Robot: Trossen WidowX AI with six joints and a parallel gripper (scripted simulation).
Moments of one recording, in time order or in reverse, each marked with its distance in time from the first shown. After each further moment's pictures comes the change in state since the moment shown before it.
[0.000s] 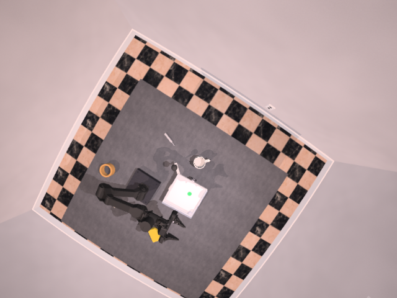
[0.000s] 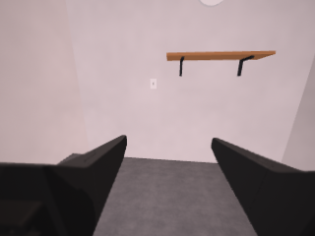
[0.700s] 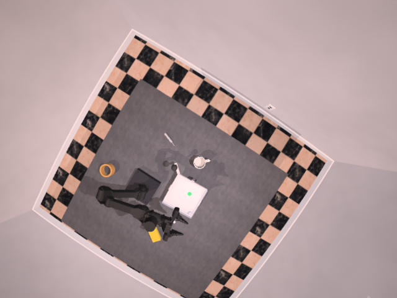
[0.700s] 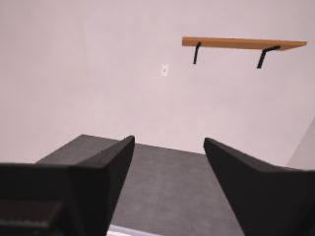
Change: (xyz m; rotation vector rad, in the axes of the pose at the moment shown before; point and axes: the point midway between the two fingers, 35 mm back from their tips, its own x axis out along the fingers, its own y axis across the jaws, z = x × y) arm 0.008 0.022 -0.014 -0.063 0.101 0.071
